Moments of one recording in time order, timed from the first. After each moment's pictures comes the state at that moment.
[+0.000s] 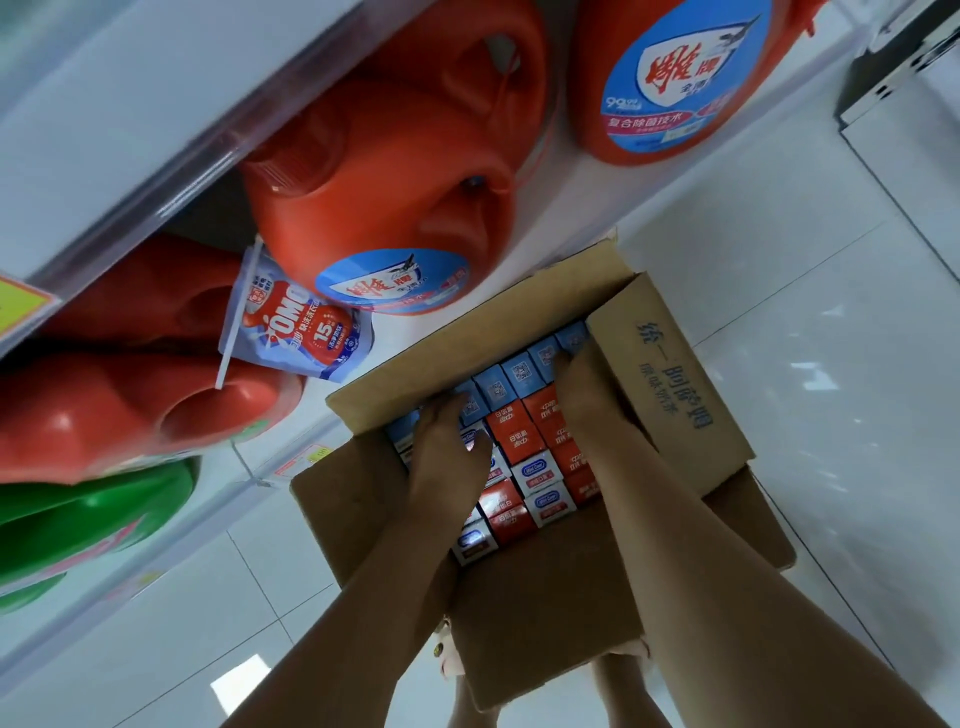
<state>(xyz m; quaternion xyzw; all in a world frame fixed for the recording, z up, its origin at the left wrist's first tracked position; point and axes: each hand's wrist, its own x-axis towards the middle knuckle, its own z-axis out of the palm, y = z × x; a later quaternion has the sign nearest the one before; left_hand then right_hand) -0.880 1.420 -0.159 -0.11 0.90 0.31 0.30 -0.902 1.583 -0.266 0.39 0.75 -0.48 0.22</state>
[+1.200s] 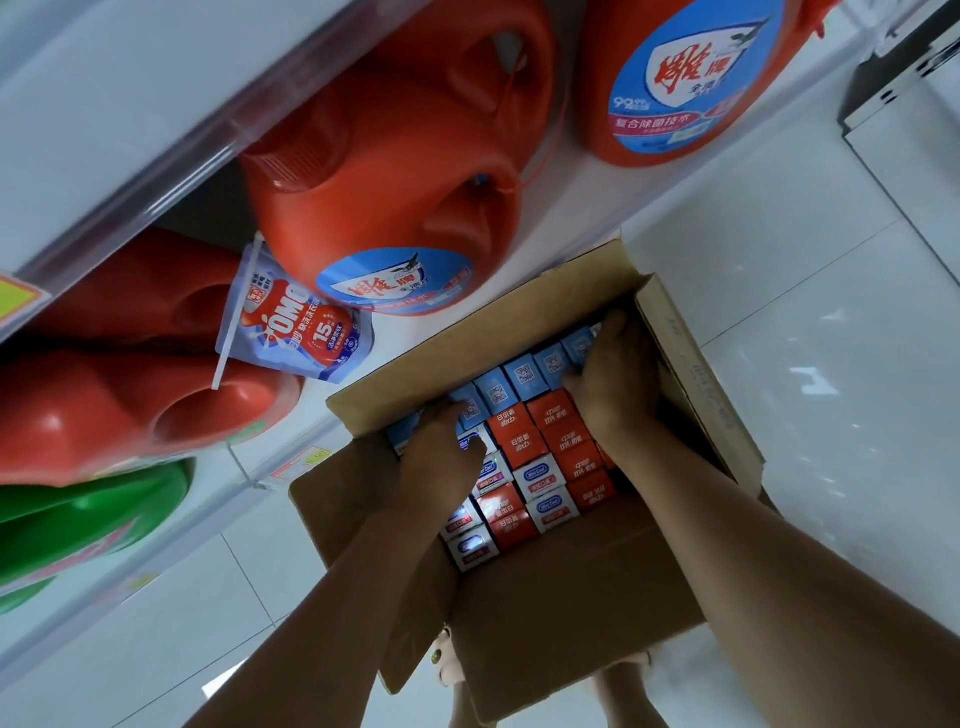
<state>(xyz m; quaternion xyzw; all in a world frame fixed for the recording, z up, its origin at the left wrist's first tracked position) -0.893 1.408 -0.163 -0.08 0.88 0.28 0.38 -0.907 1.587 -0.192 0.29 0.91 -0.26 0.17</state>
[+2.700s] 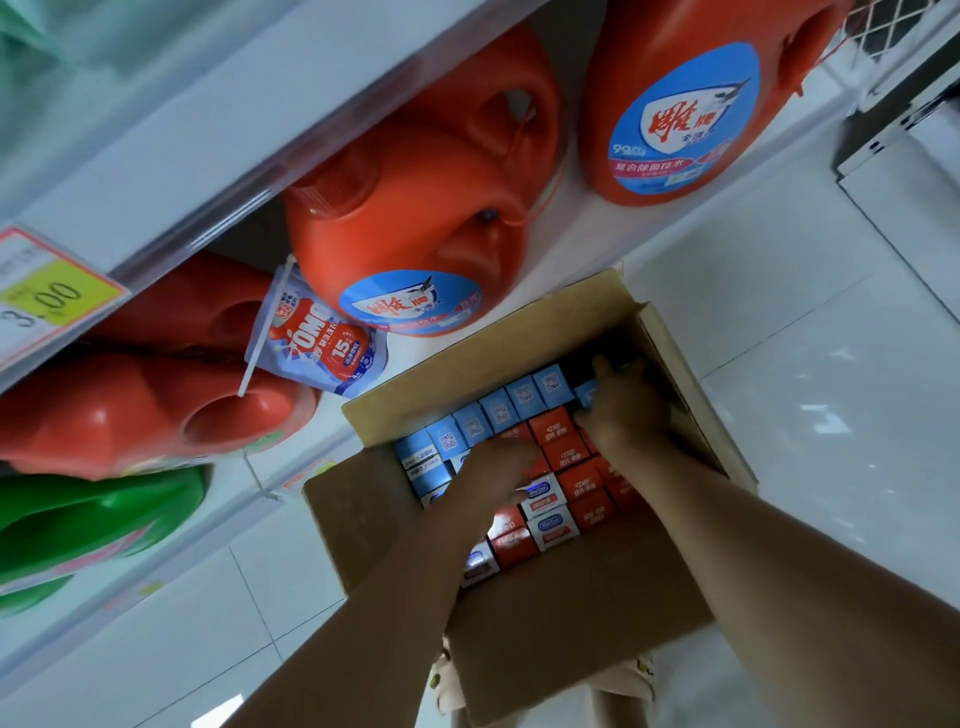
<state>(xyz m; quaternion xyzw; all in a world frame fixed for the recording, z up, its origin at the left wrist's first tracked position) -0.891 1.452 -0.161 -0.34 0.64 0.49 0.49 -0.897 1.600 -0.190 0.23 0.91 -0.20 0.26</state>
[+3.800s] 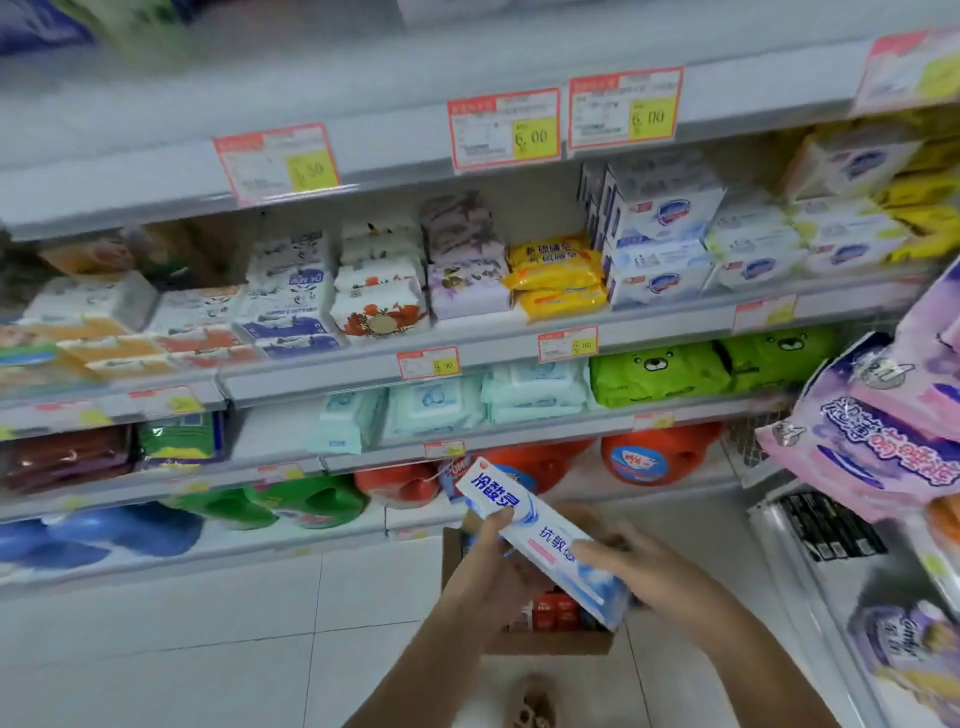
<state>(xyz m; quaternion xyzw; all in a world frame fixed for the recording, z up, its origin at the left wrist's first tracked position) -0.817 1.462 0.296 -0.31 0.31 0.87 0.22 -0.848 1.633 0.356 0.12 0.73 -0.54 0.41</state>
